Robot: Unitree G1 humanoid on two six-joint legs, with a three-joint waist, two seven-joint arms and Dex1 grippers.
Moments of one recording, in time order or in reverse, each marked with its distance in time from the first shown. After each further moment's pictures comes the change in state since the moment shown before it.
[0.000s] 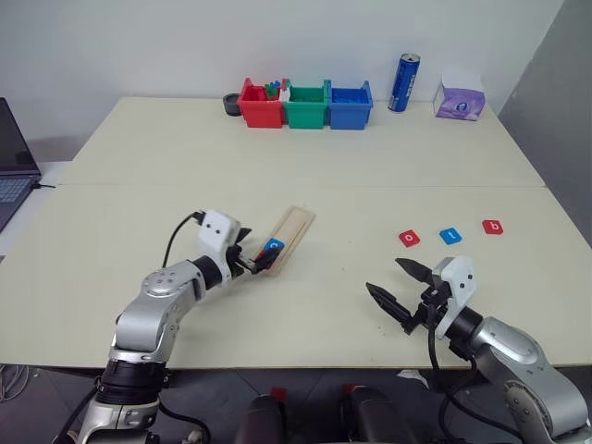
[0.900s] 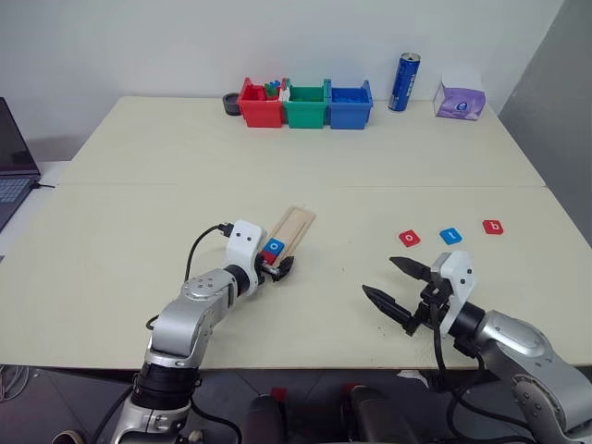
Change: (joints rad) left arm -0.016 -0.160 -0.049 -0.090 0.087 0.259 0.289; right arm -0.029 -0.061 -0.021 -0.051 0.058 0.074 0.028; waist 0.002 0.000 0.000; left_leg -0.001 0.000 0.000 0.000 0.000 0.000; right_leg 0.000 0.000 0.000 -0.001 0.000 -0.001
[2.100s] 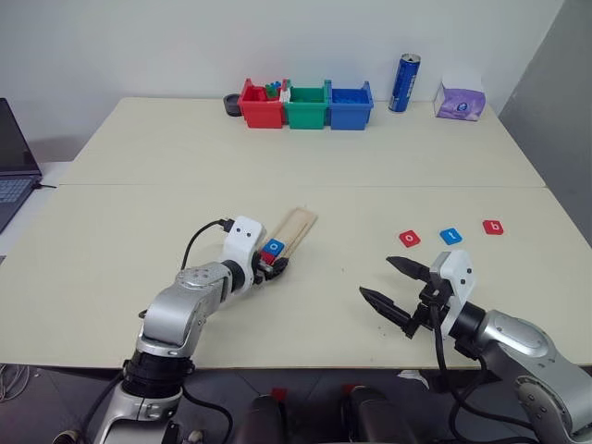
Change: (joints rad) left arm -0.048 0.146 -0.058 0.017 -0.007 0.033 -0.185; right arm 0.001 -0.034 0.000 -0.055 0.001 0.025 0.012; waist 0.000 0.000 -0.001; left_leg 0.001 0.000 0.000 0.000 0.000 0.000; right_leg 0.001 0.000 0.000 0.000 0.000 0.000
